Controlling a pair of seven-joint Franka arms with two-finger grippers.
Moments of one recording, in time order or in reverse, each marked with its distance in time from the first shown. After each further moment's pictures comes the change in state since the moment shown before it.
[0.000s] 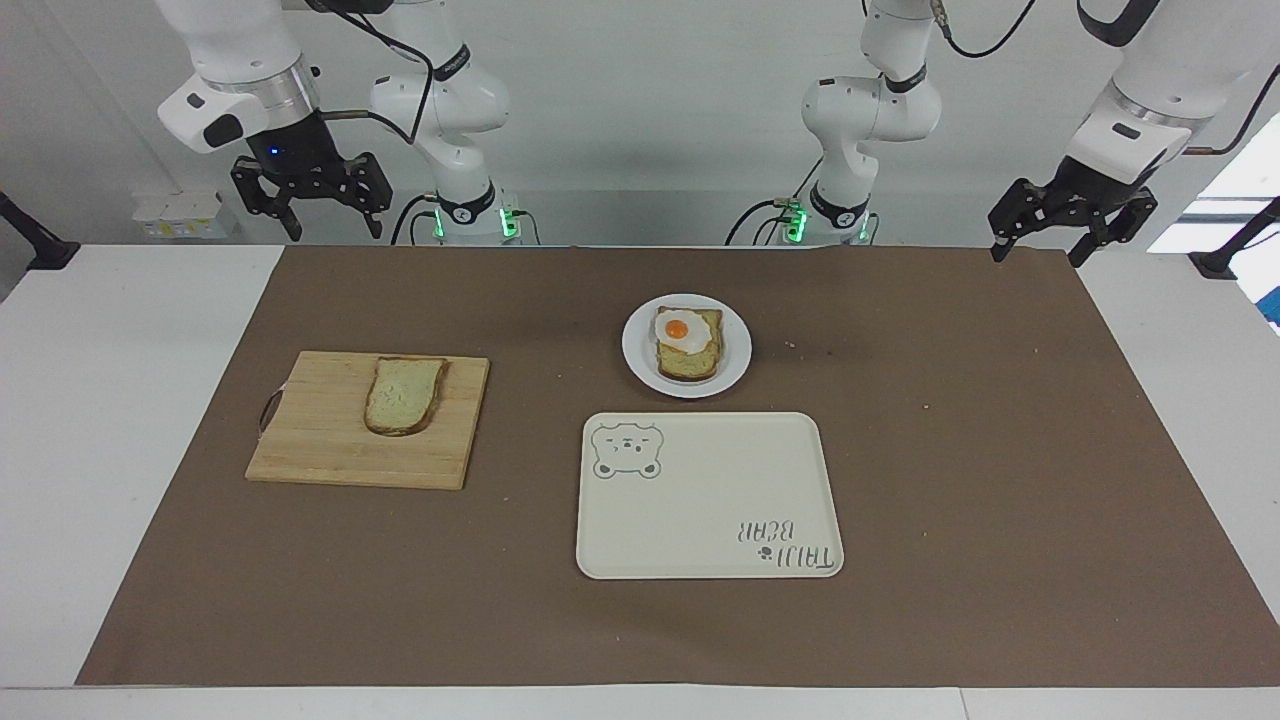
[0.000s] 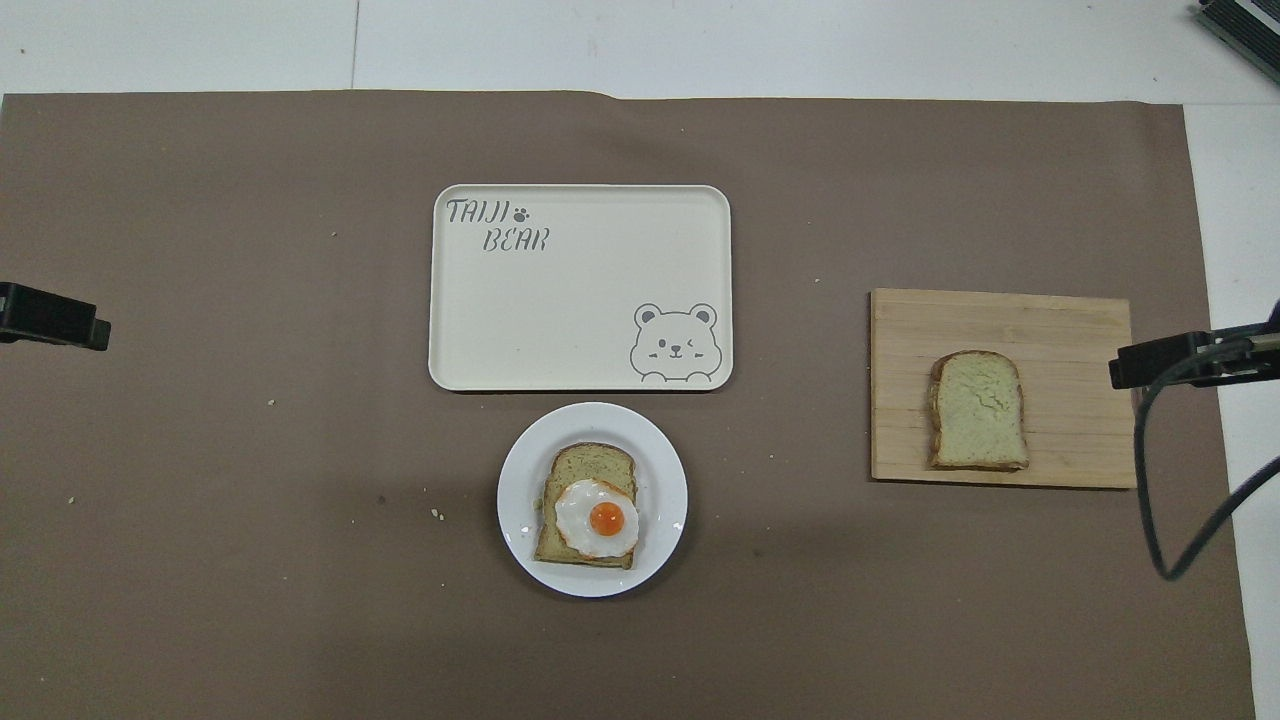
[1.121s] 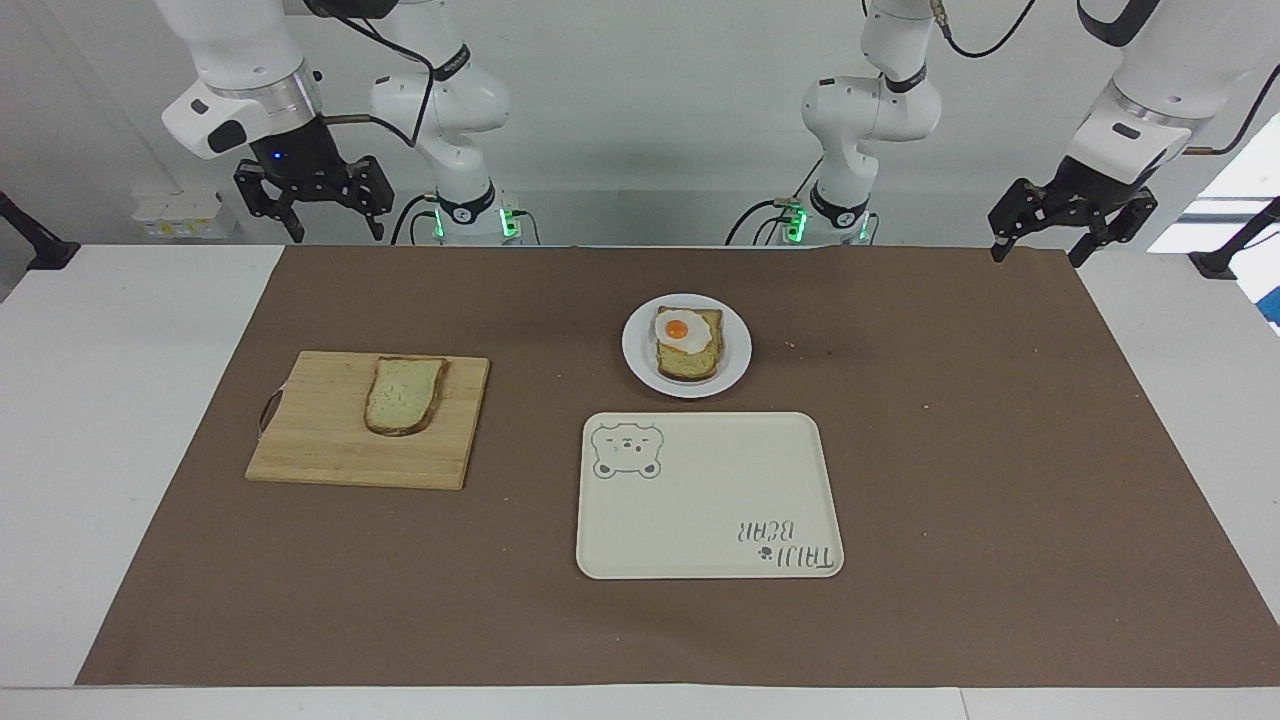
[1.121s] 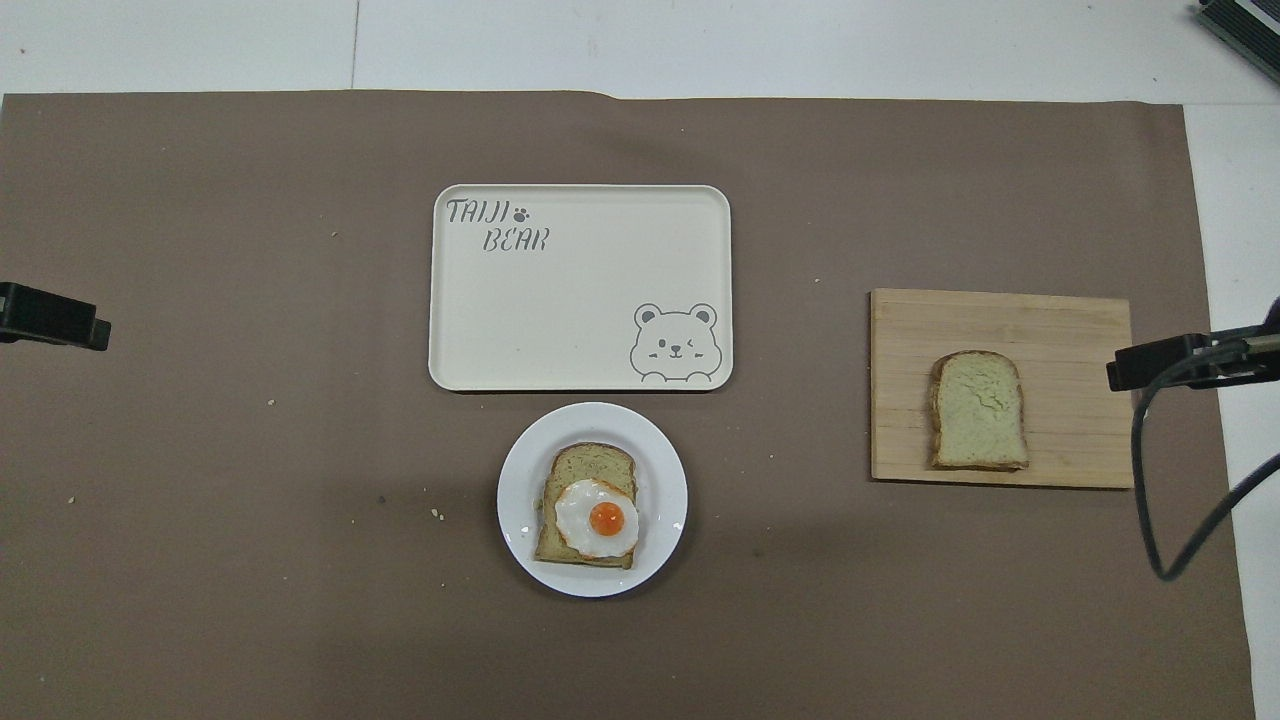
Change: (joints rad) left arm 0.000 0.000 0.000 0.000 0.000 0.000 0.000; right arm 0.000 -0.001 0.000 -0.017 0.000 0.001 0.000
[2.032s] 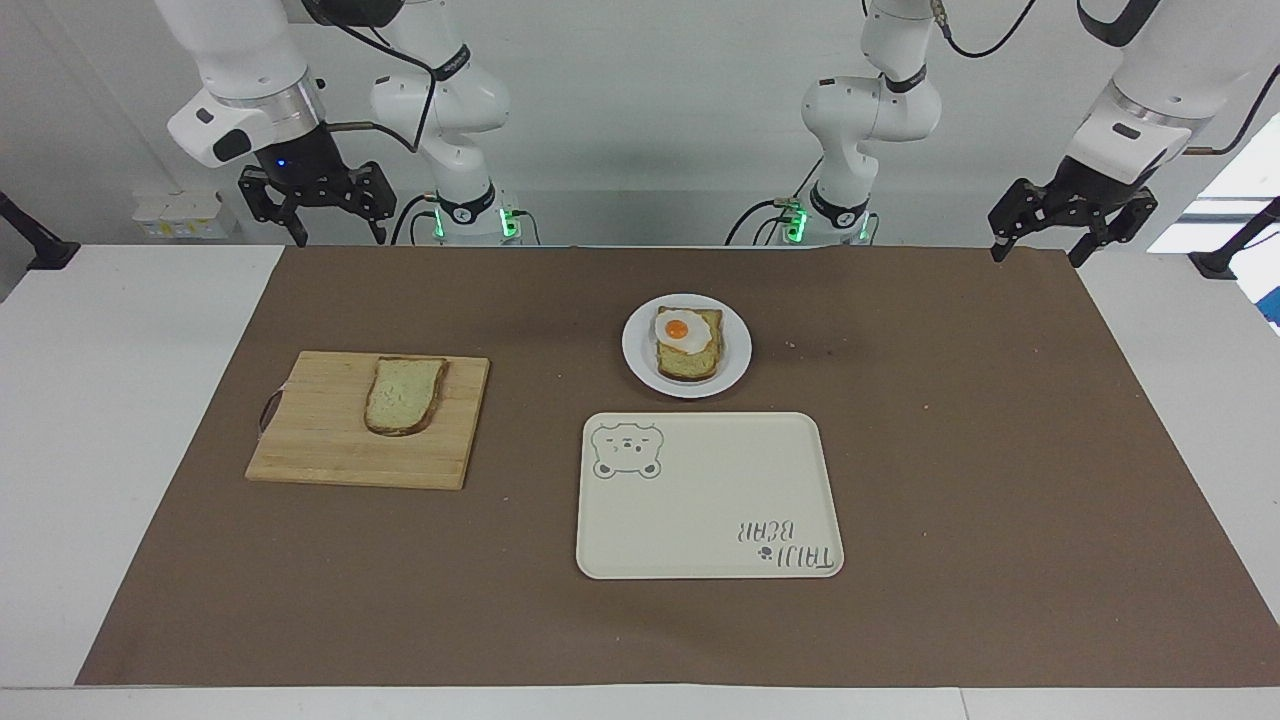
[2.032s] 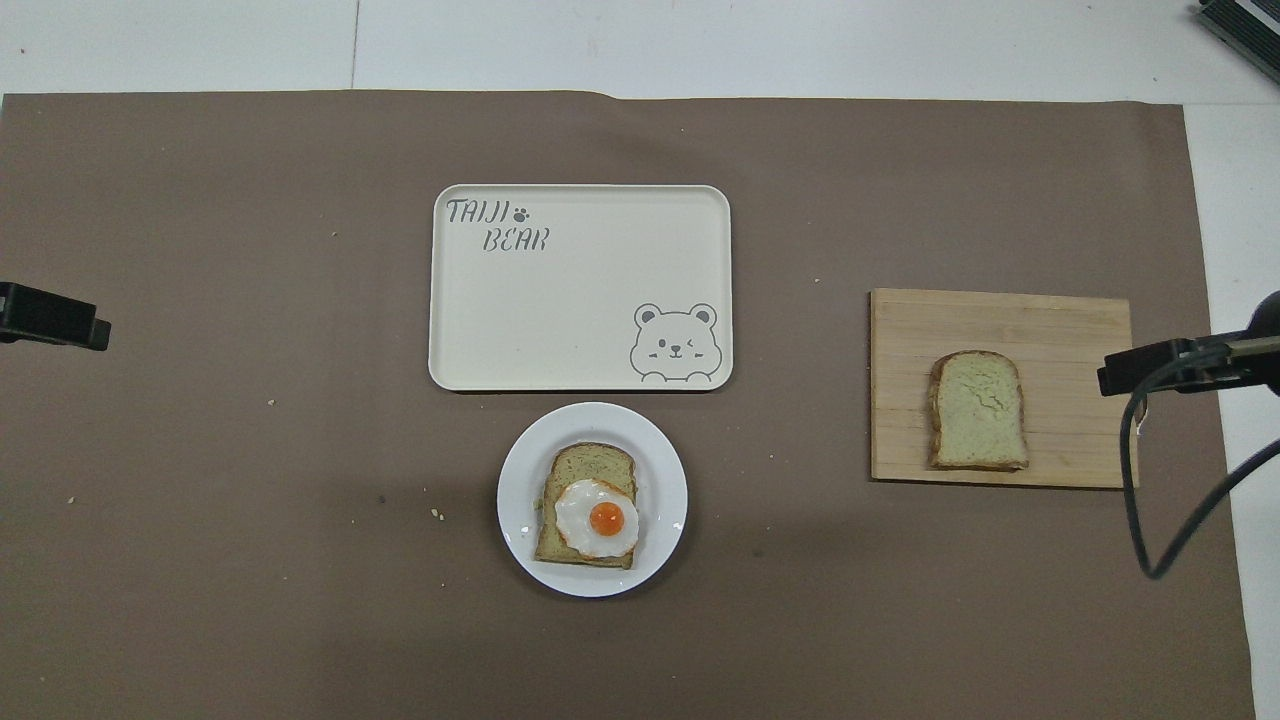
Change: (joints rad) left arm 0.000 0.000 0.000 0.000 0.000 0.000 0.000; right arm 0.000 -0.003 0.000 -0.022 0.000 0.021 0.000
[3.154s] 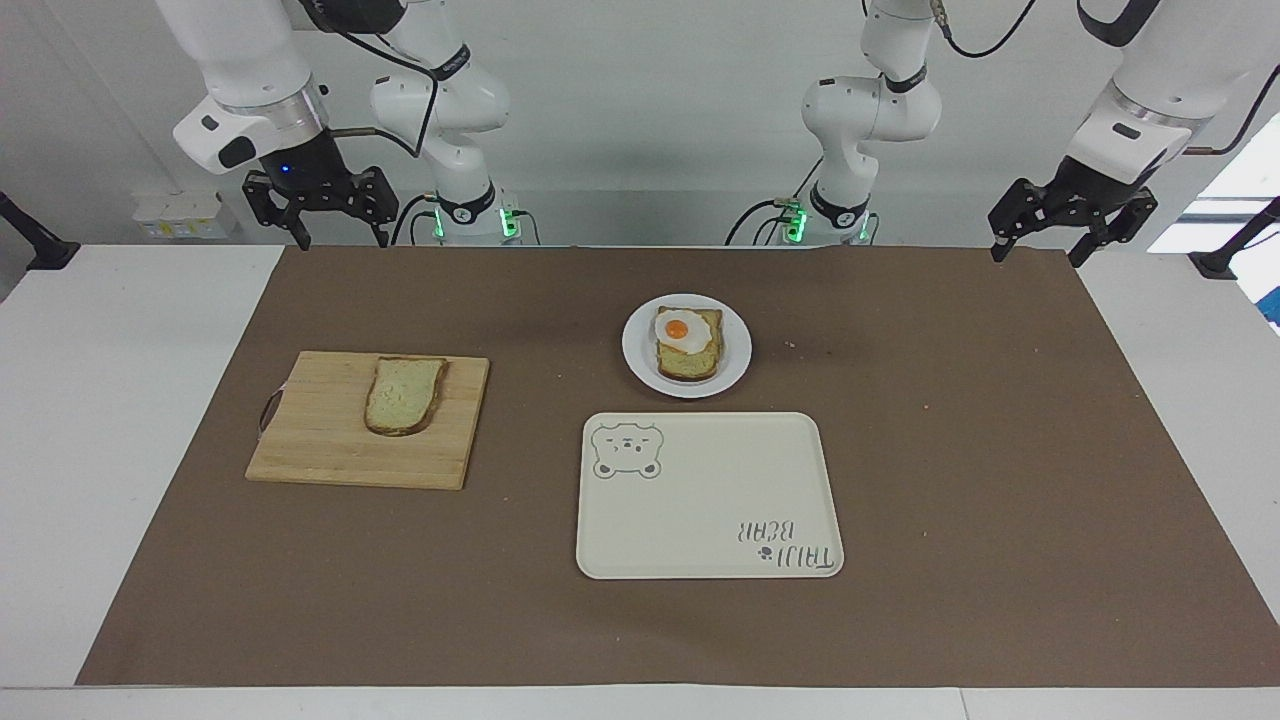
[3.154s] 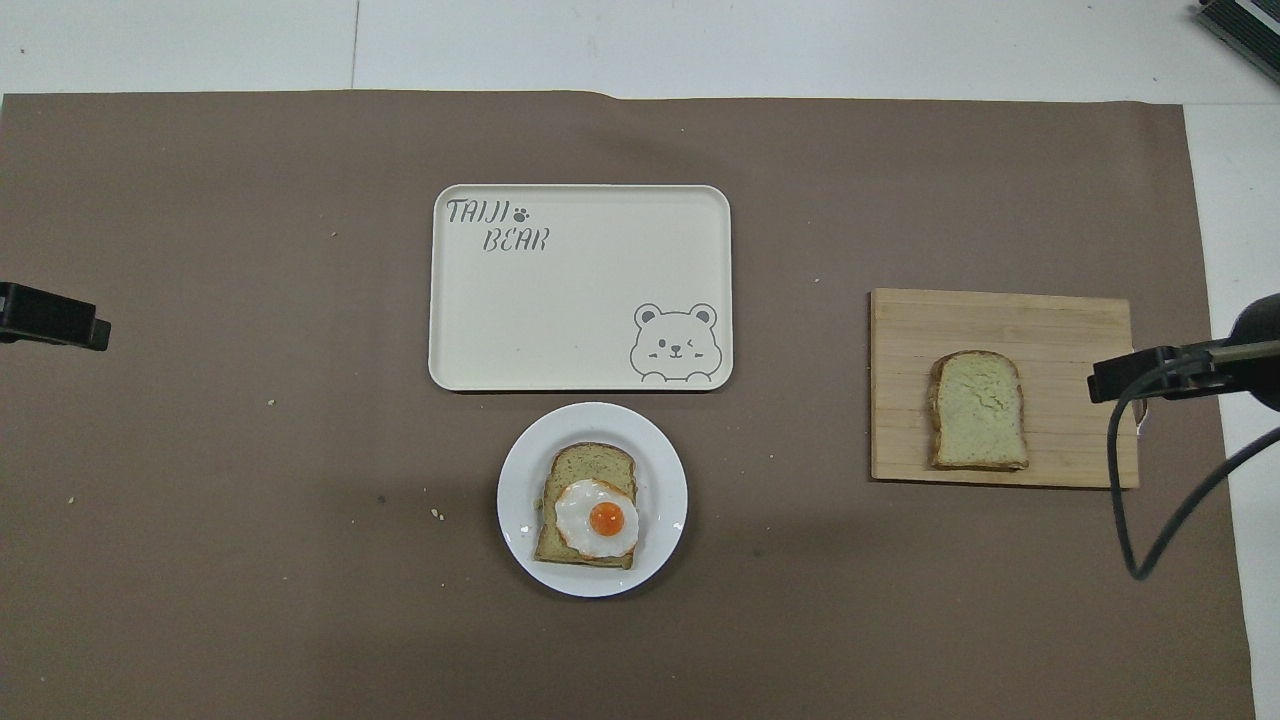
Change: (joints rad) left arm 0.000 0.000 0.000 0.000 0.000 0.000 0.000; right arm -0.002 -0.006 0.000 -0.048 0.000 0.019 0.000
